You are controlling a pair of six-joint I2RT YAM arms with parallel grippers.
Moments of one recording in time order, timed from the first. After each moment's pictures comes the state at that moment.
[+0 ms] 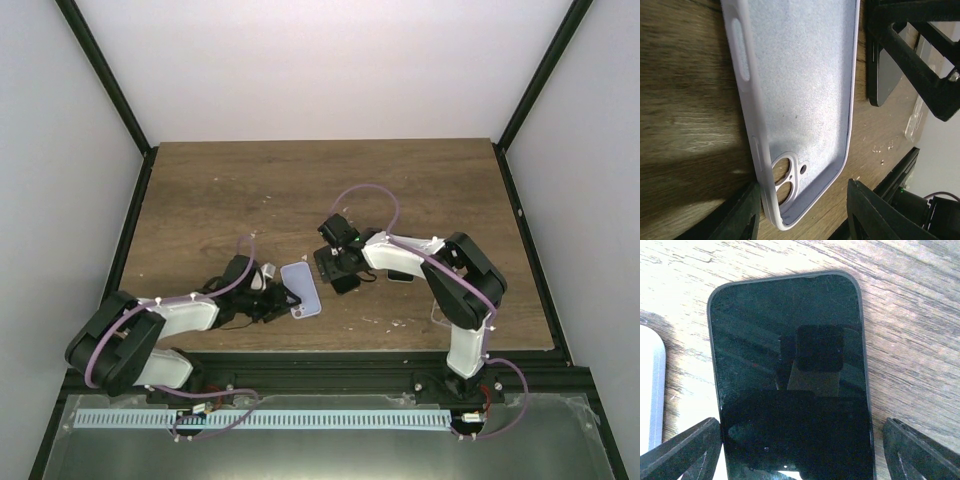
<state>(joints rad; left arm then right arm) -0.56 1.37 0.35 0.16 0.57 -1.00 0.75 1.85 1.13 -0.45 0.08 0.33</state>
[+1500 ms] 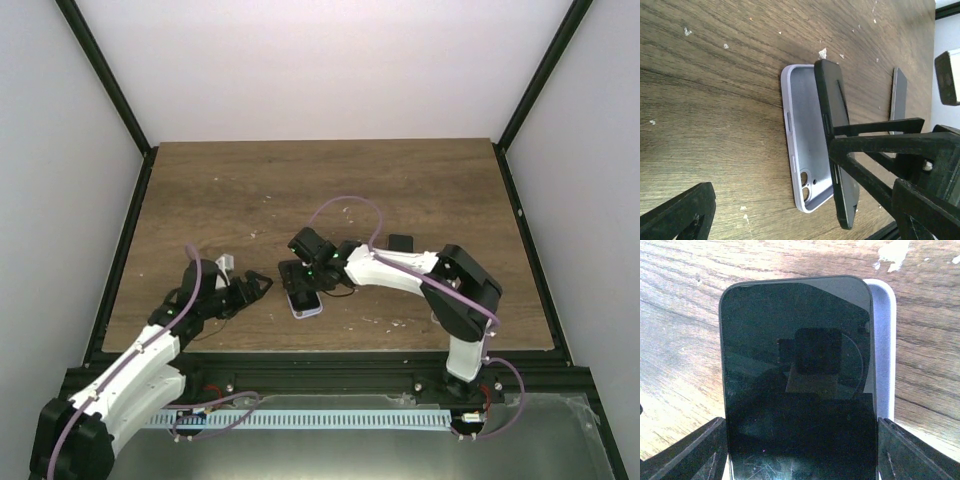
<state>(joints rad) -0.39 0.78 0.32 -0.26 0.36 -0.89 0.96 1.81 1.20 -0.42 -0.08 0.74</state>
